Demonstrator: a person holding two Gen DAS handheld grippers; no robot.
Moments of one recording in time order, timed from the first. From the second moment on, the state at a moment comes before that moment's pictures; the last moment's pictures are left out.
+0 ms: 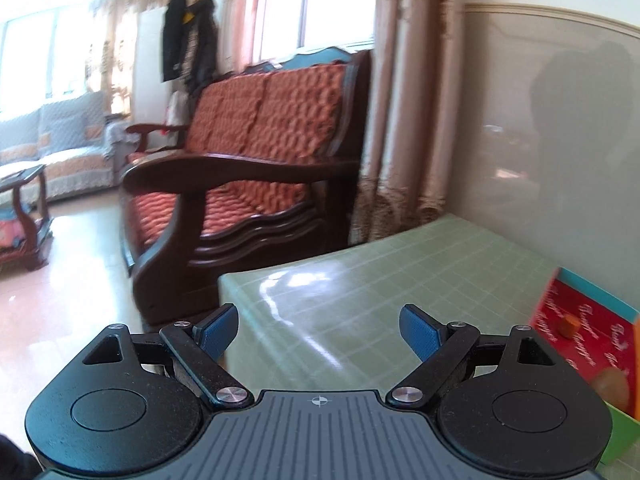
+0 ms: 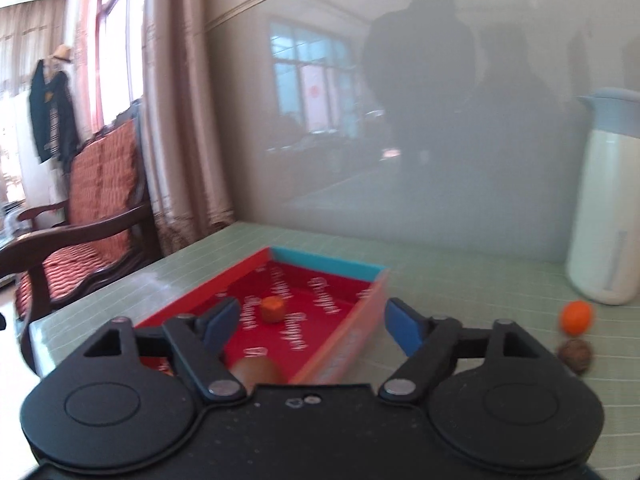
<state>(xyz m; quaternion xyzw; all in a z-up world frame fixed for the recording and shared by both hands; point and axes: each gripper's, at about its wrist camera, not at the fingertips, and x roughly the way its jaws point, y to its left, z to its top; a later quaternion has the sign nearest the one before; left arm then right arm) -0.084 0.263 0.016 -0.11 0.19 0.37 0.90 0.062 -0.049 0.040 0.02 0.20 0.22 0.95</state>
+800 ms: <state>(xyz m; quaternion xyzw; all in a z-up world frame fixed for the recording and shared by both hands) 0.007 -0.048 -0.002 0.07 0.25 -0.04 0.96 0.016 -0.299 0.037 0.08 0.15 -0.13 0.98</state>
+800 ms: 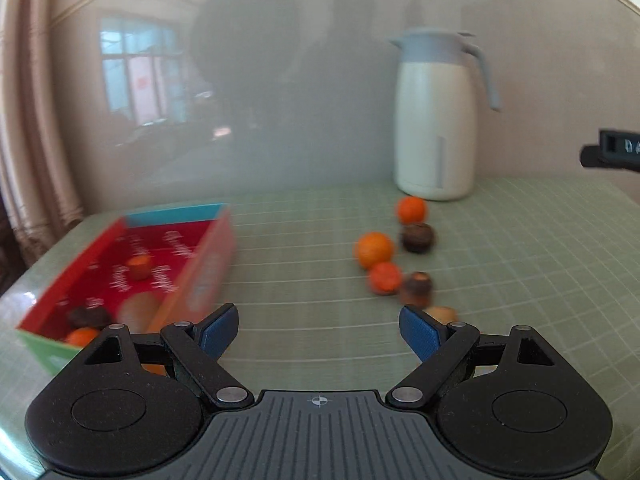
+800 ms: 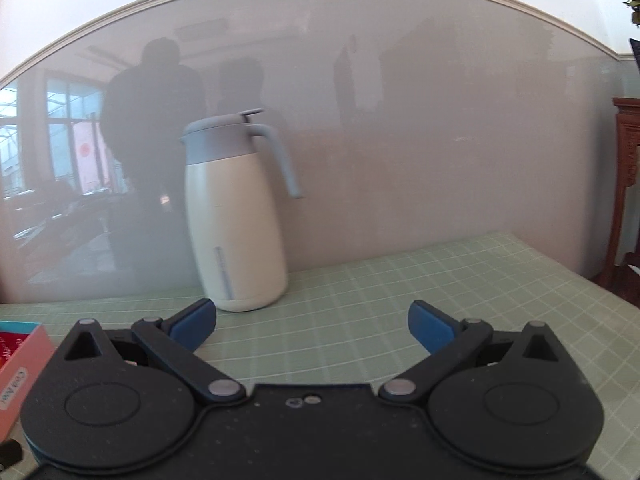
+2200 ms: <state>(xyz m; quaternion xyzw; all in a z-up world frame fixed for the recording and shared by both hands) 0.051 -0.124 -0.040 0.06 0.31 -0.08 0.95 0.003 -0.353 0.032 0.12 0.16 -0.14 0.97</state>
